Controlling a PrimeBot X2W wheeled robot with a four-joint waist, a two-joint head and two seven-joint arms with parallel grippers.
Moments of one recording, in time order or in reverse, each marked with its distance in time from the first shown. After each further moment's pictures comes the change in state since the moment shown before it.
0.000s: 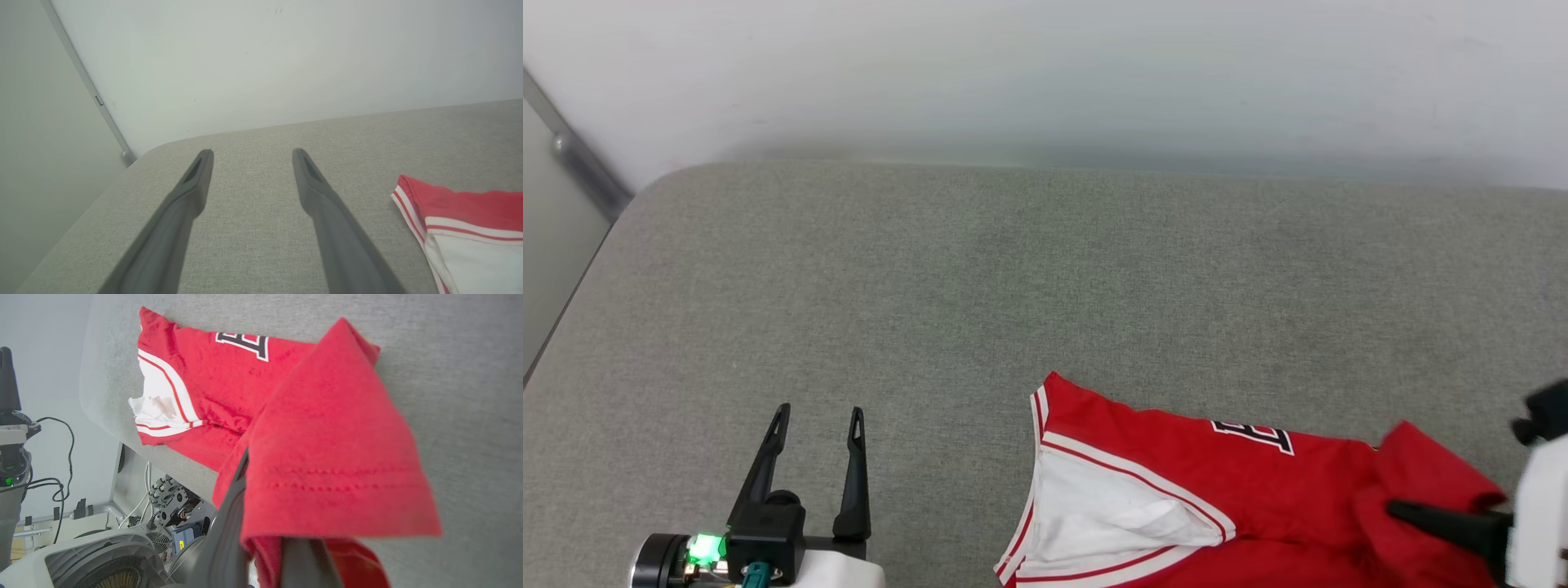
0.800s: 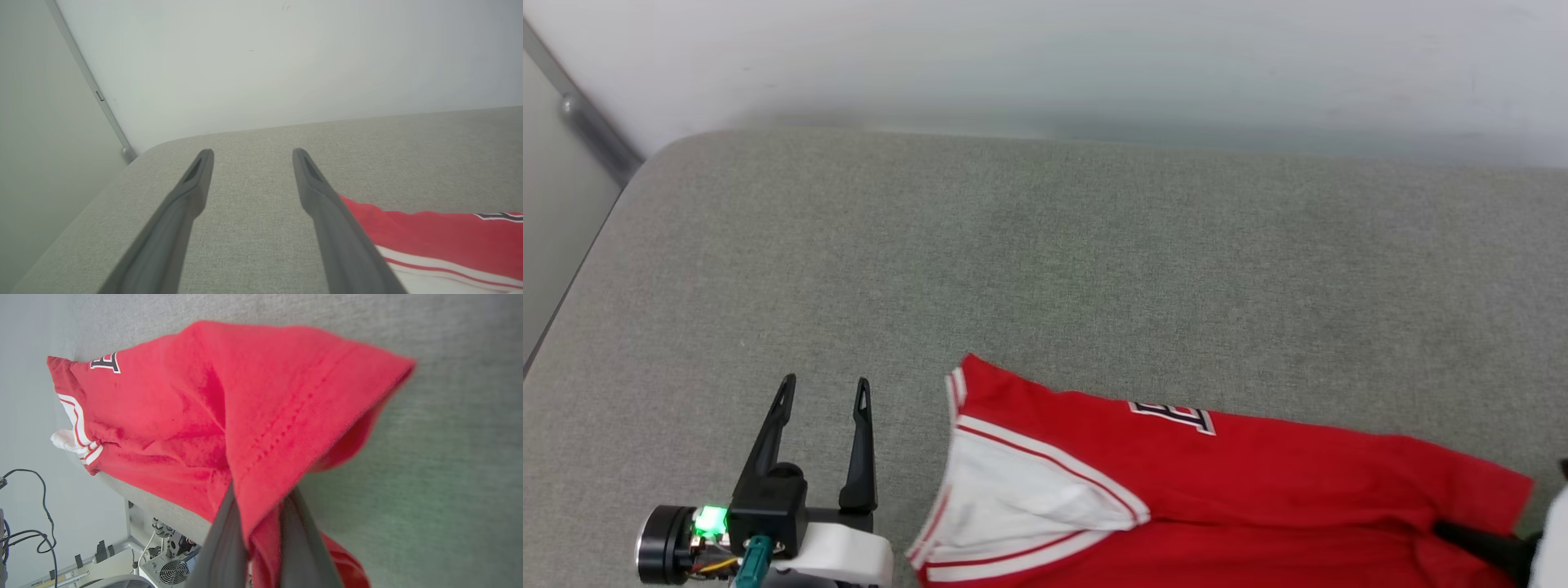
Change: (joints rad) left arm -0.072 0.044 -0.062 0.011 -0.071 0.053 0.000; right arm -0.039 0.090 0.013 0.292 0.016 0.000 -0.105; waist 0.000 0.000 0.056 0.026
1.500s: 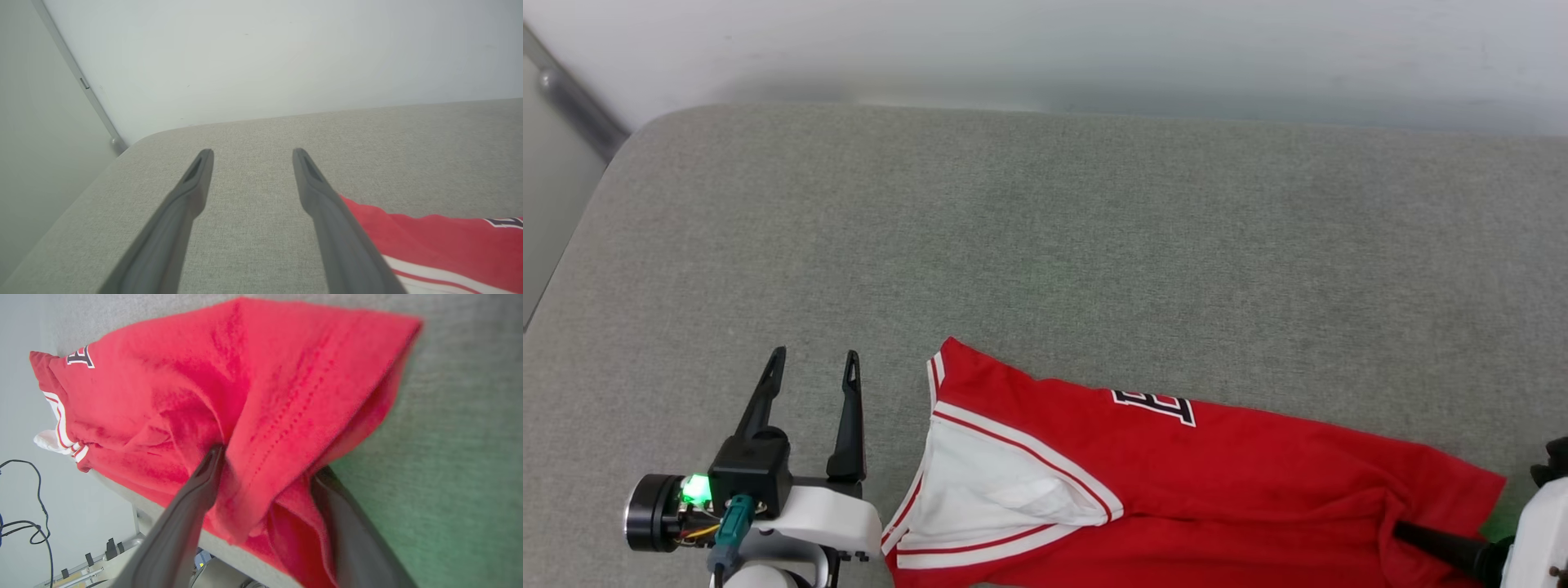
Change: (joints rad) left arm -0.119 0.207 -0.209 0.020 -0.250 0.160 0.001; right arm 0.048 0.087 -0.065 0.009 -0.087 0.000 0.049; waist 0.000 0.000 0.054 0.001
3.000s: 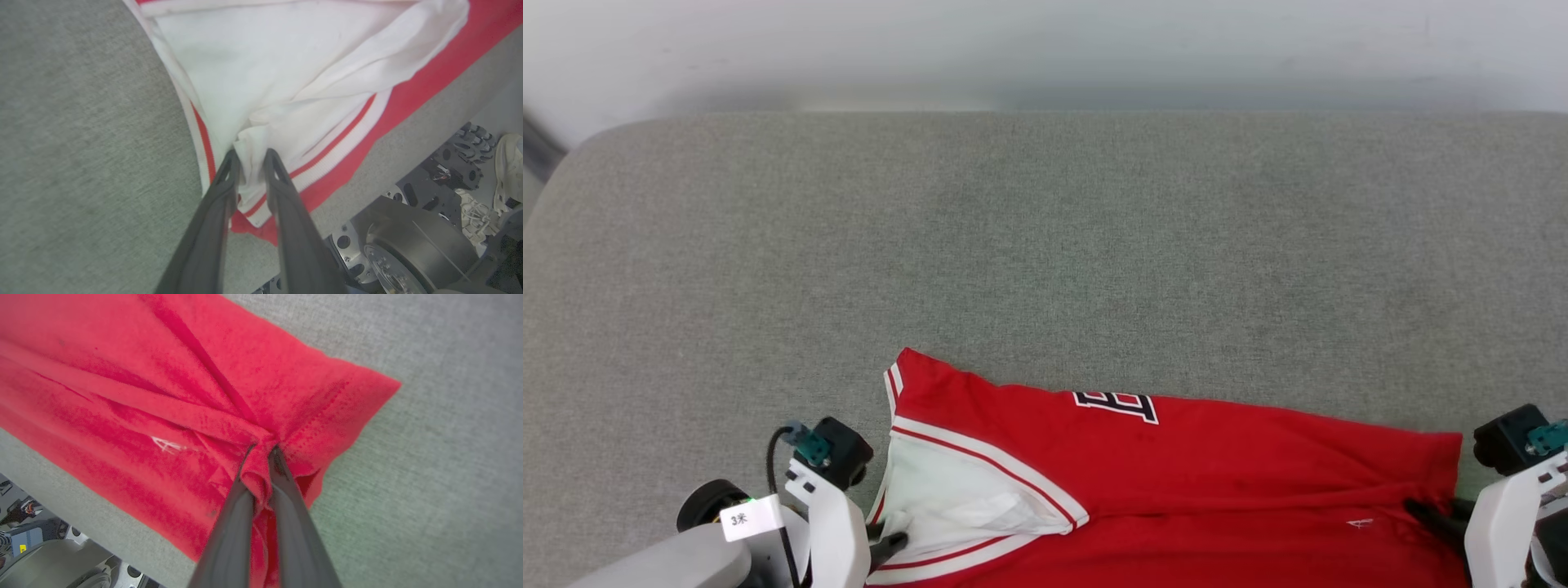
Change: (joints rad) left arm -0.494 0.451 -0.869 0.047 -0.800 -0.331 0.600; right arm -0.151 -0.203 0.373 -0.127 -0.379 0.000 -0.286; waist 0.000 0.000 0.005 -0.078
